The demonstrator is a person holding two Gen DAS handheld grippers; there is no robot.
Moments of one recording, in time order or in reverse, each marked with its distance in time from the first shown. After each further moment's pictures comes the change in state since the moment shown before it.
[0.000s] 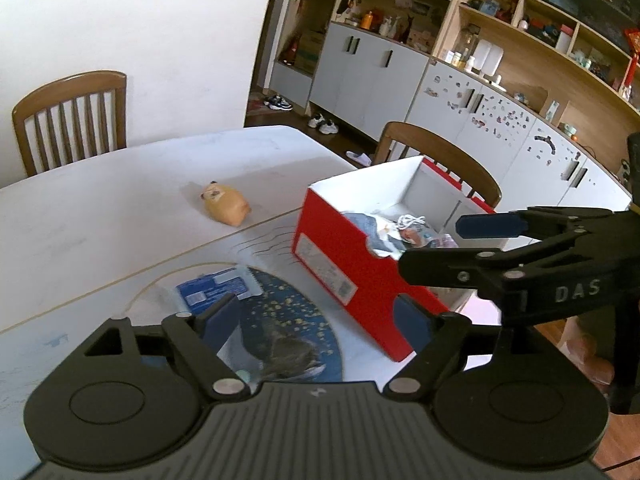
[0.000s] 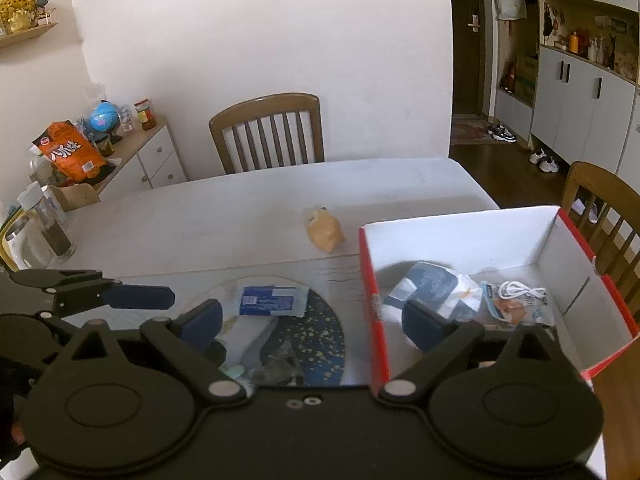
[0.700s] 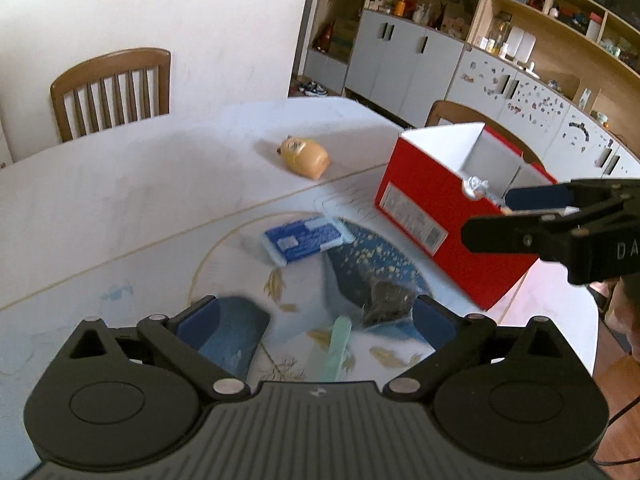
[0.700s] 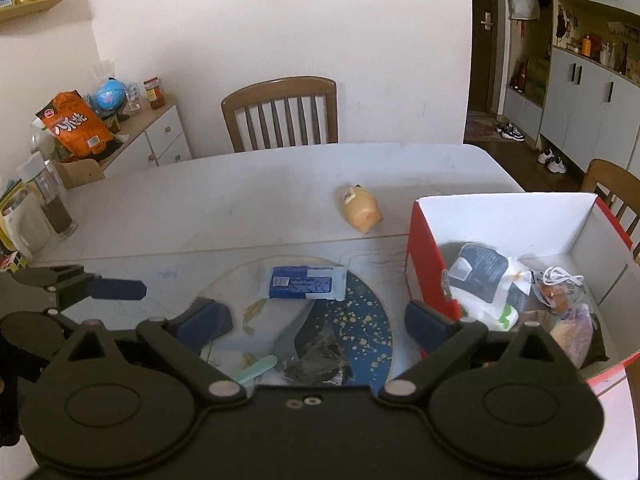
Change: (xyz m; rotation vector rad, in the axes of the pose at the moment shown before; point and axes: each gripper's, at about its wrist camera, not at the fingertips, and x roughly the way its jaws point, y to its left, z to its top) left arm 0.001 0.067 -0.051 -0.001 0.038 0.092; right arm 0.038 0.045 -0.021 -0.037 0.027 -0.012
